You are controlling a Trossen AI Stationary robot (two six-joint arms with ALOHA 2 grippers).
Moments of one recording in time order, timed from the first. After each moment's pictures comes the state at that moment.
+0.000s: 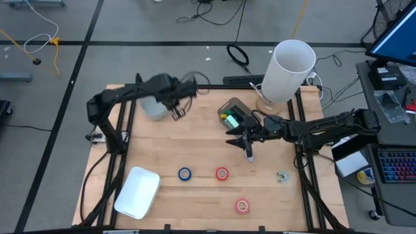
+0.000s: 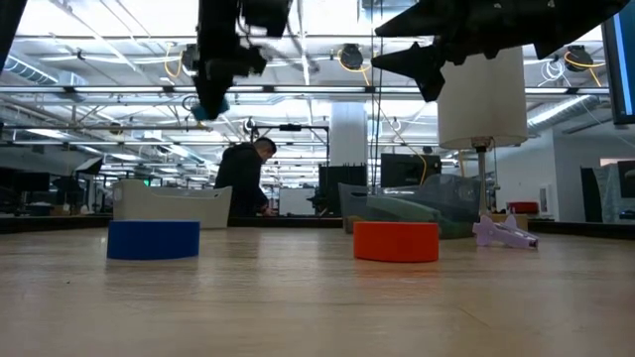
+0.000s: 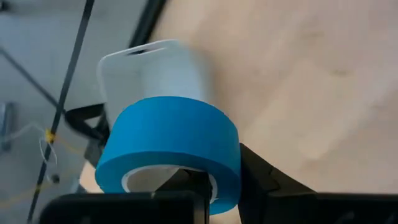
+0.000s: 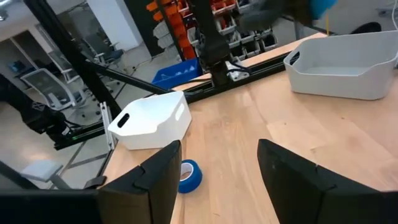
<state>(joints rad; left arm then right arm) 0.34 1.72 1.66 -1.49 -0.39 -0.24 0.00 1.17 0.59 0.42 -0.05 0.38</state>
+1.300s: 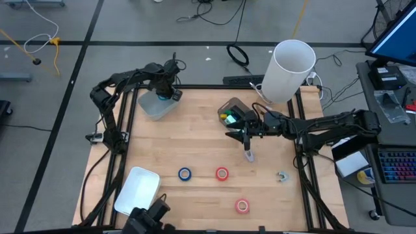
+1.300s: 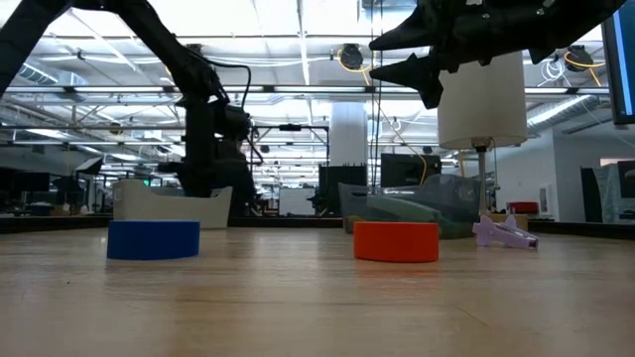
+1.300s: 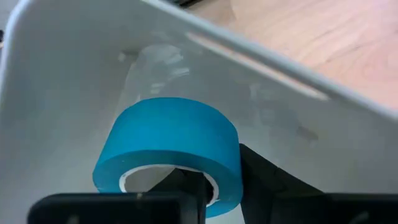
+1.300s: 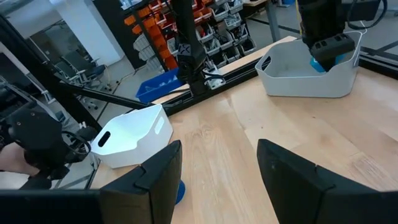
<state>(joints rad) 0.90 1.87 1.31 -0.91 -0.02 -0.26 -0.07 1.17 0.59 0.42 -0.02 0.43</state>
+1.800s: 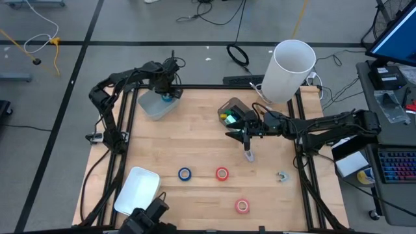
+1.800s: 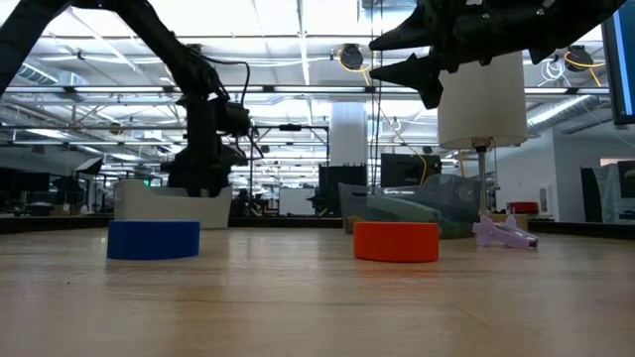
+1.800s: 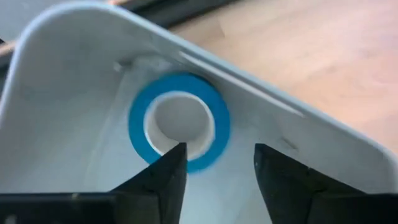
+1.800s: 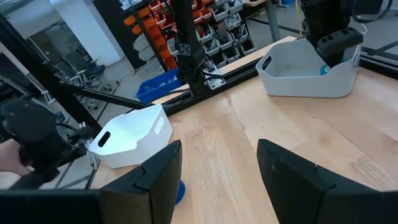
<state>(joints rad) 0.90 1.86 1.32 -0.89 0.02 -0.30 -0.07 1.17 0.59 0.42 -0.02 0.43</state>
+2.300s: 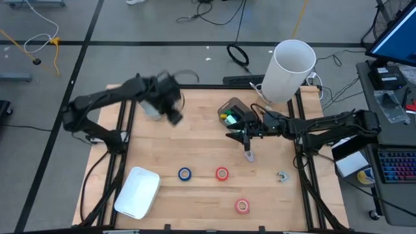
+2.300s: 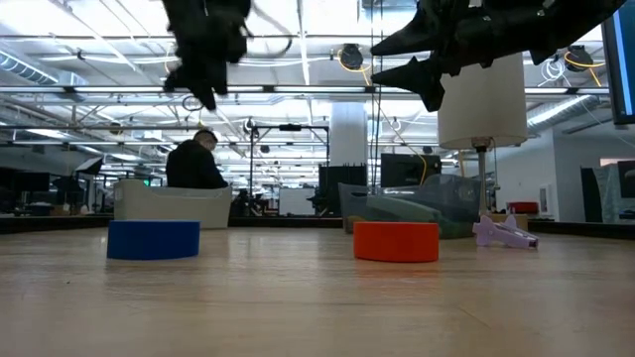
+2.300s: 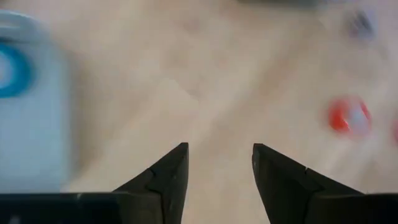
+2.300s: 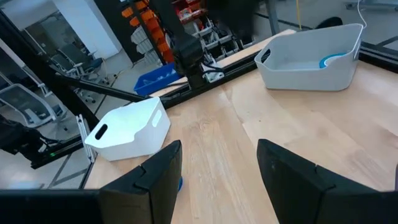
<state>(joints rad) 0.44 1.43 1.36 -1.11 0.18 -0.36 -0.07 1.17 0.59 0.39 -0.03 0.42</state>
